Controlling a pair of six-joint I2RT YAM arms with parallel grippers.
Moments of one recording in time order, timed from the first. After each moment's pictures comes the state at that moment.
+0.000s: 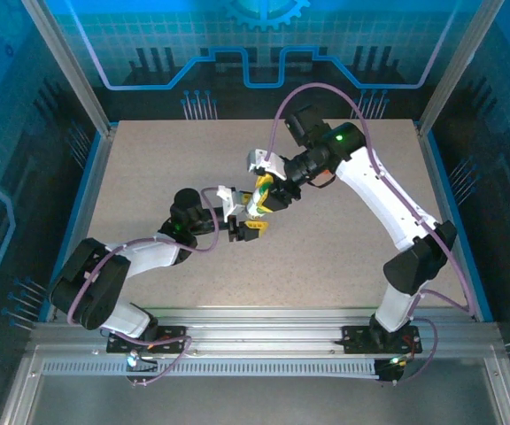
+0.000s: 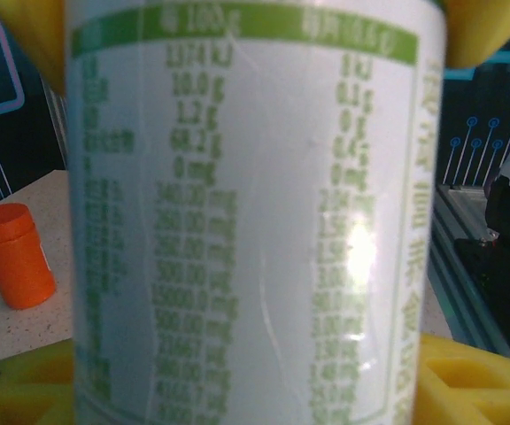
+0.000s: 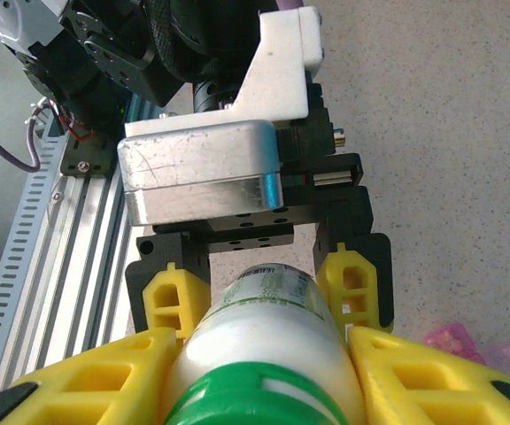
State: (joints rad) left arm -0.46 1.47 0.59 0.85 0.88 0.04; right arm 0.58 1.75 1.94 -1.29 -0.70 -0.82
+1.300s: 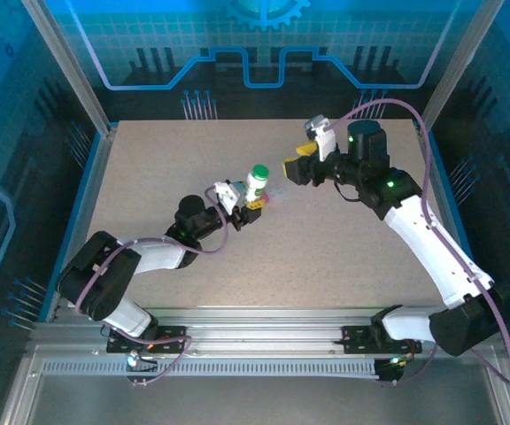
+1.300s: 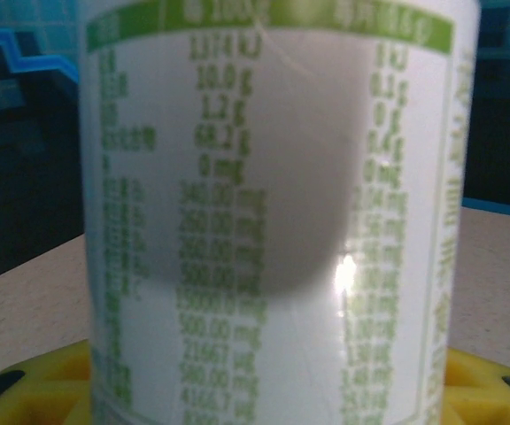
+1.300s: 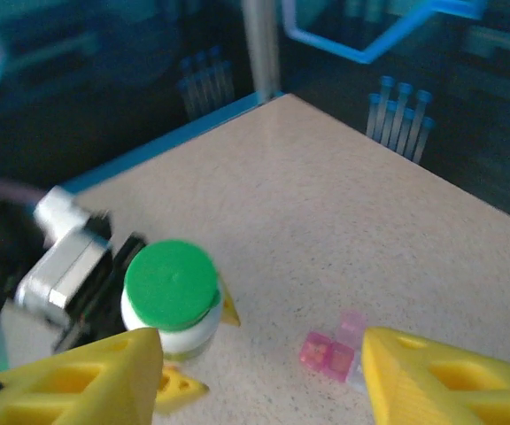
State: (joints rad) left arm -0.50 1.55 0.55 1.01 0.39 0.04; right arm 0.42 1.29 1.33 -0.42 -0.42 0.04
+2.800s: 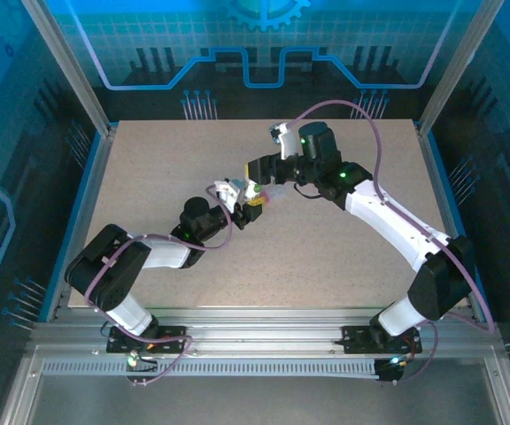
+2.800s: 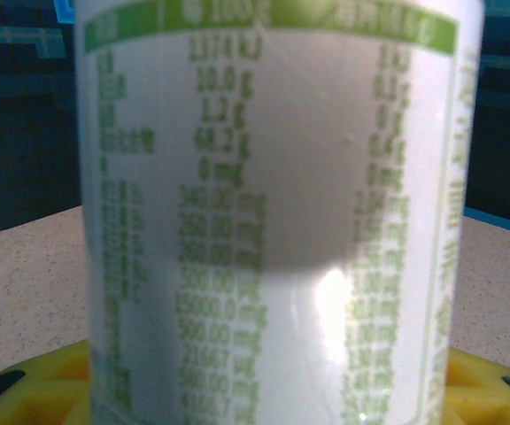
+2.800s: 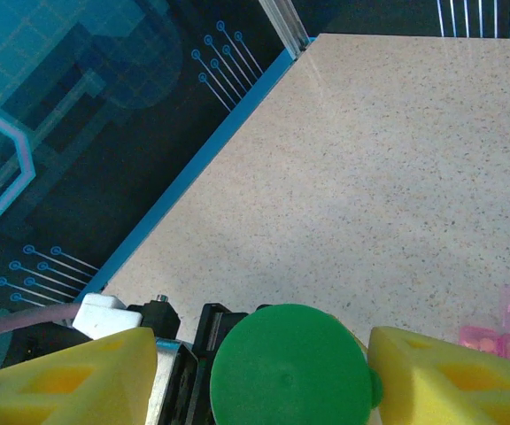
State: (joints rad) left arm -0.51 1.61 0.55 1.06 0.31 -0.07; right arm 0.57 1.53 1.39 -0.32 -0.44 0.37
